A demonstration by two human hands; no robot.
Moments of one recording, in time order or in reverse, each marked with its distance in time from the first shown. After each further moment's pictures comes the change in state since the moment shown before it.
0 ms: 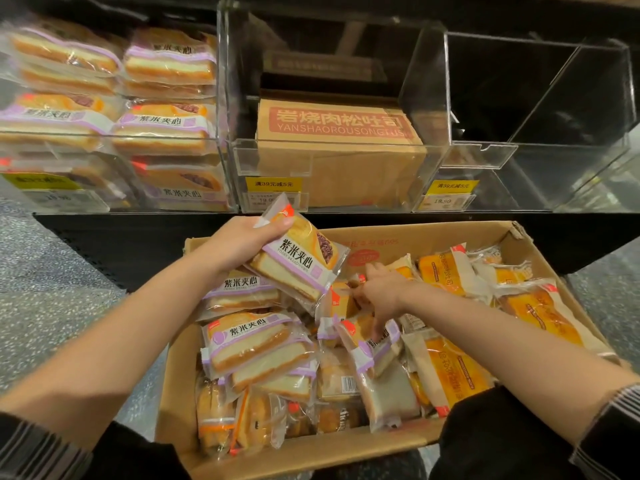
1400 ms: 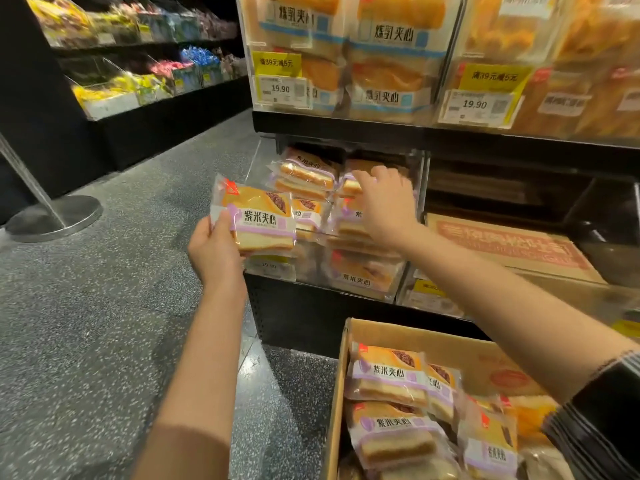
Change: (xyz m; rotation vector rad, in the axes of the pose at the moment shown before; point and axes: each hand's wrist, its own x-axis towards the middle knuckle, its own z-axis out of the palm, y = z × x) left_hand -0.064 -0.012 -0.212 -0.794 1.084 0.368; right_hand 0.035 -0.148 -0.301 0.149 1.200 0.008
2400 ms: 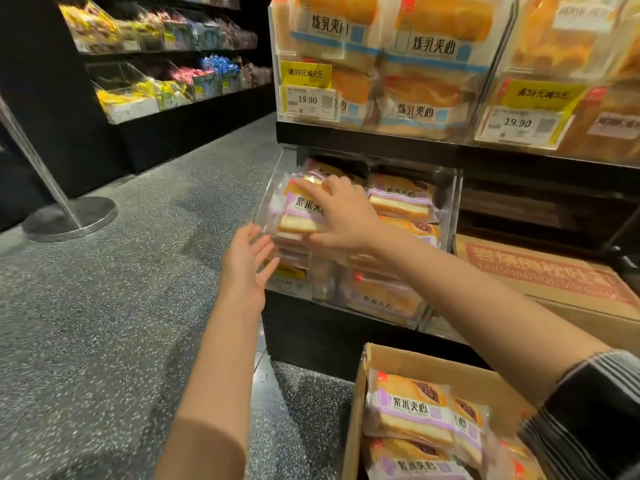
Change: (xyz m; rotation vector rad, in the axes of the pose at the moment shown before) left_hand 0.025 -0.005 0.006 -0.077 -0.165 -0.336; right_hand 0.043 -0.062 0.013 0.104 -0.123 -0.396
